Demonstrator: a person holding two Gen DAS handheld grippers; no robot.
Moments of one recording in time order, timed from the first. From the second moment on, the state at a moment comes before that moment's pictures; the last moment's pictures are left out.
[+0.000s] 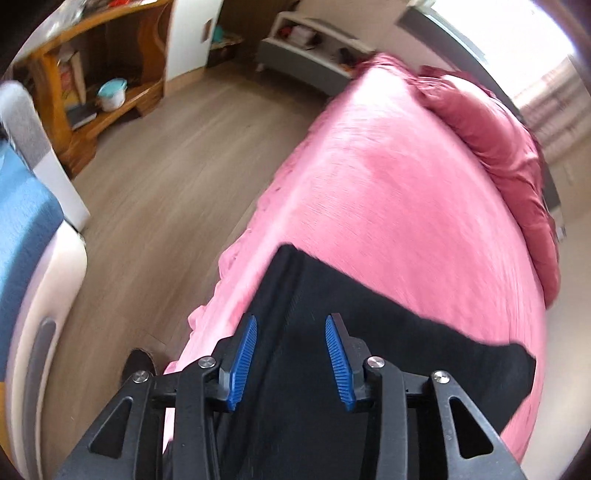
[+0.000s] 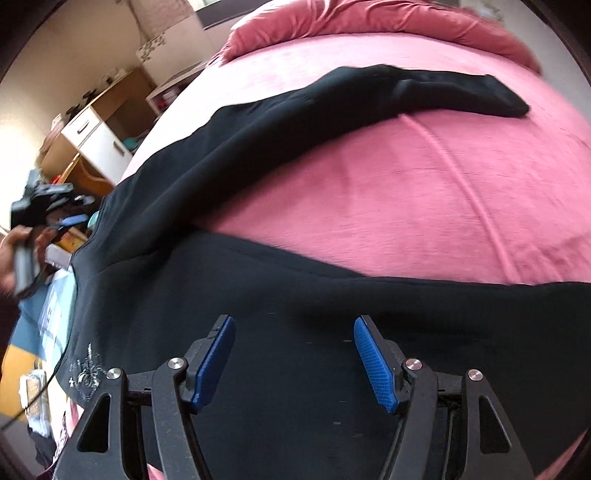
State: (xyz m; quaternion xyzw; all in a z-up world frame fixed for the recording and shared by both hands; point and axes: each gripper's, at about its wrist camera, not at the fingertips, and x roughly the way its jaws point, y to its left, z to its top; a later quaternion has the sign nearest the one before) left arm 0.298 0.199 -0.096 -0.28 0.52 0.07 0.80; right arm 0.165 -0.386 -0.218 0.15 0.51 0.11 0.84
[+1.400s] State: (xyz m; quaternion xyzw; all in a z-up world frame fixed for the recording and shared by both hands) left arm 0.053 0.107 0.034 -0.16 0.33 -0.28 0.89; right arm 0.380 -0.345 -0.172 0.29 0.48 0.17 0.81
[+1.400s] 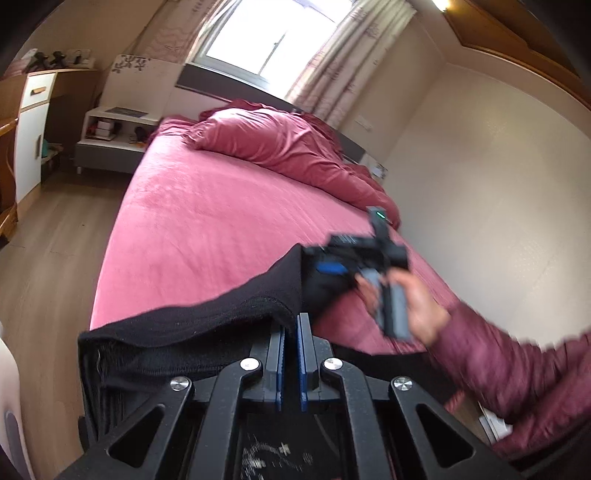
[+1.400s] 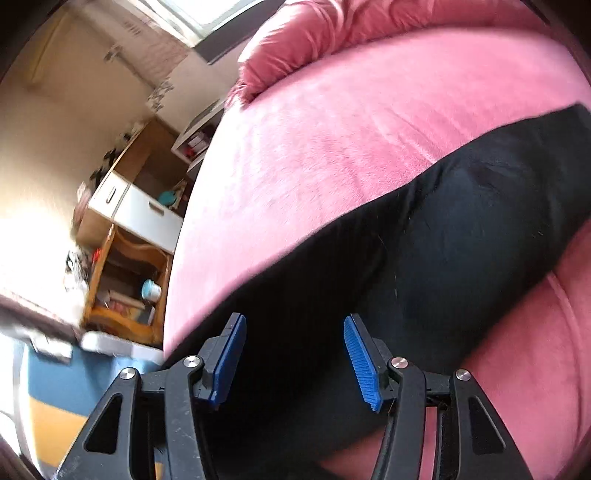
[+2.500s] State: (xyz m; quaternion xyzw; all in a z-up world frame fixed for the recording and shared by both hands) left arm 0.191 0.200 0.074 -0.21 0.38 -0.11 0.89; right arm 0.285 -0.445 -0.103 0.32 0.38 0.23 0.84
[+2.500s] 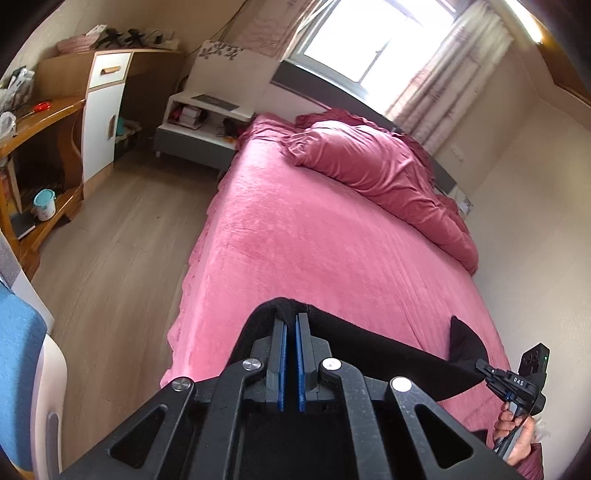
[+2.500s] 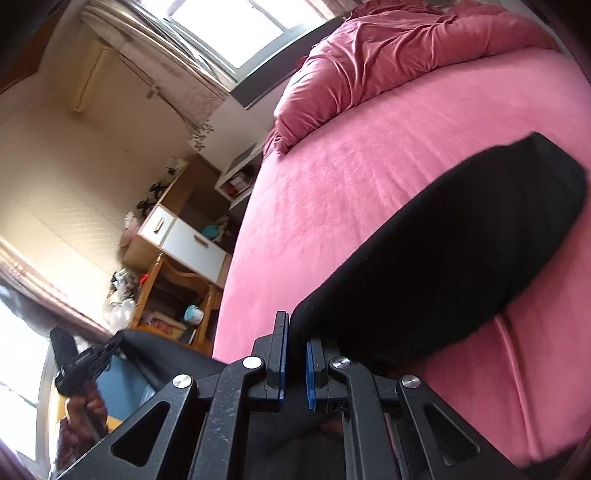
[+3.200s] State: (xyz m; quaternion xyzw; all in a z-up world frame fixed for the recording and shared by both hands) left arm 0.000 0.224 -0.088 -0.28 0.49 -0.03 0.82; right arm 0.093 -0.419 -0.227 0.25 0.52 0.24 0.79
